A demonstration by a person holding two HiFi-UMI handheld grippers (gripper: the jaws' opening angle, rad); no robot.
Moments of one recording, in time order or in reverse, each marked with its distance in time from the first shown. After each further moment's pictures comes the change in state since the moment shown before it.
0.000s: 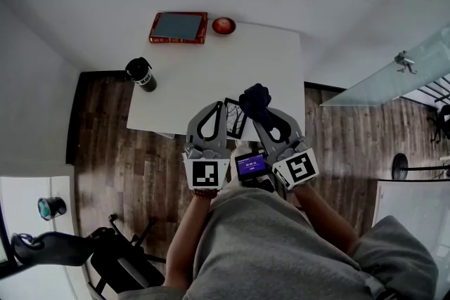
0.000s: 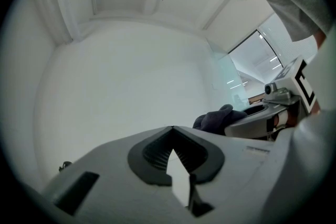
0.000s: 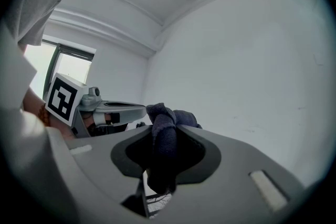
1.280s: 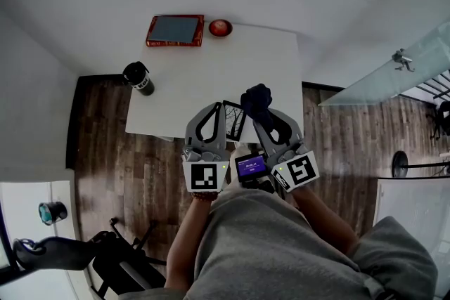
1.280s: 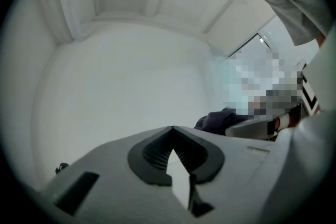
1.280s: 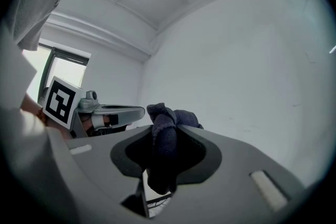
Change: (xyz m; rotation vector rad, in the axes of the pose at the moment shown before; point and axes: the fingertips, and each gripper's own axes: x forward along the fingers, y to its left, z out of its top) left arm 0.004 -0.001 0.007 -0.012 -0.006 -0.013; right arm -0.004 -0.007 0.008 0.045 -0.042 -0.046
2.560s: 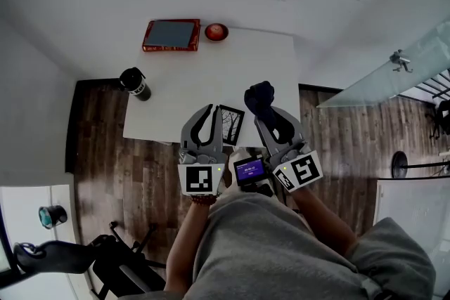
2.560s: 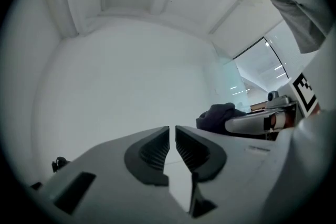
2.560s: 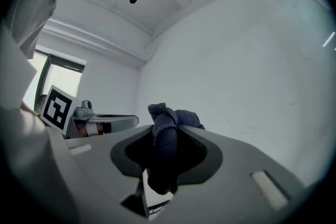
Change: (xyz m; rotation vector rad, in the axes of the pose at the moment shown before) left arm 0.011 0.001 0.003 -0.104 -0.011 0.030; right arm -0.003 -0.026 0.015 0.049 -0.060 -0.024
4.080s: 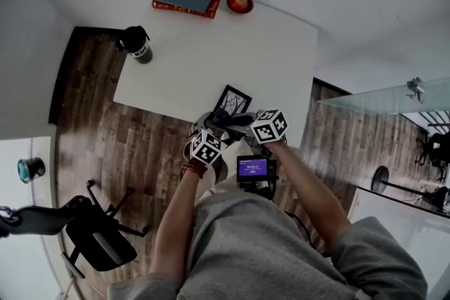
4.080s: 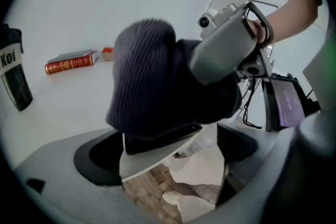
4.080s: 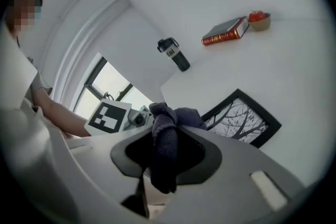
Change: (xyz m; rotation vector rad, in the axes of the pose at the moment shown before) left arm -0.064 -0.052 -0.390 -0.102 0.934 -0.378; right arm 0.040 0.083 -0.306 0.554 0.911 0.722
